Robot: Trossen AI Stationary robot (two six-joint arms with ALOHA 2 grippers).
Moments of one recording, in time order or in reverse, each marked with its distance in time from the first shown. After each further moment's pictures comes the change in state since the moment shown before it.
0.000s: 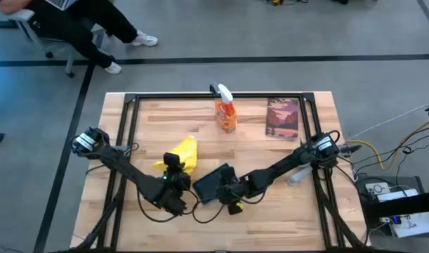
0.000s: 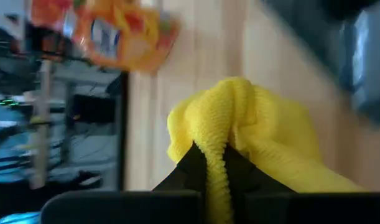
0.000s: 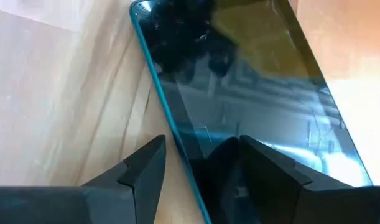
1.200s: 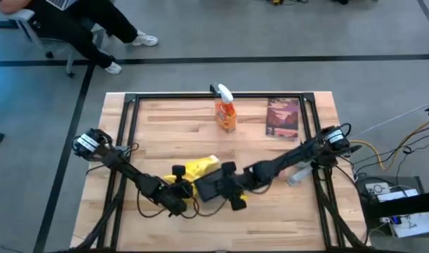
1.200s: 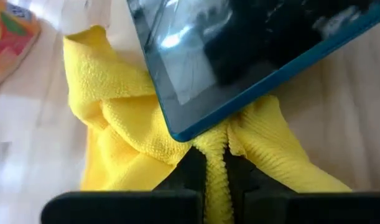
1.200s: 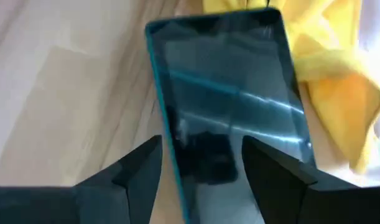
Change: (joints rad) left arm 0.003 0.016 -0.334 0.638 0.241 0.099; right arm -0.021 -0.121 -0.003 -0.095 -0.062 -0.019
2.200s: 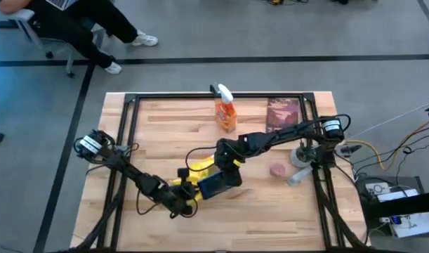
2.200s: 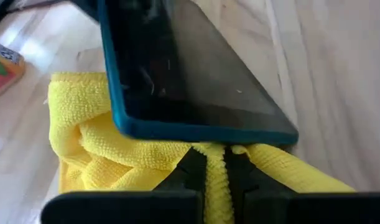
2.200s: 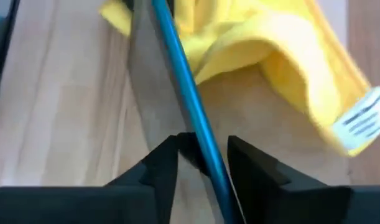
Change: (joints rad) left arm 0.005 0.040 -0.151 0.582 0.006 0.072; right arm -0.332 -0.015 0.021 -0.046 -0.520 0.042
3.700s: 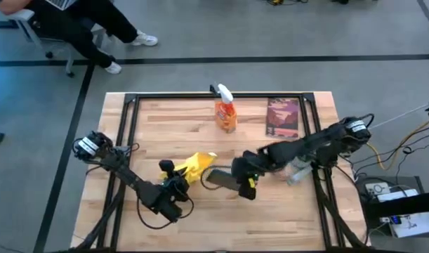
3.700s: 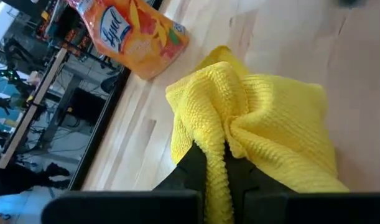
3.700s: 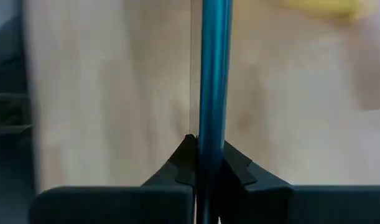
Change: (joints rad) left arm -0.081 0.002 0.294 -1.056 -0.422 -0.524; right arm 0.168 -0.235 -0.038 -0.257 0.092 0.380
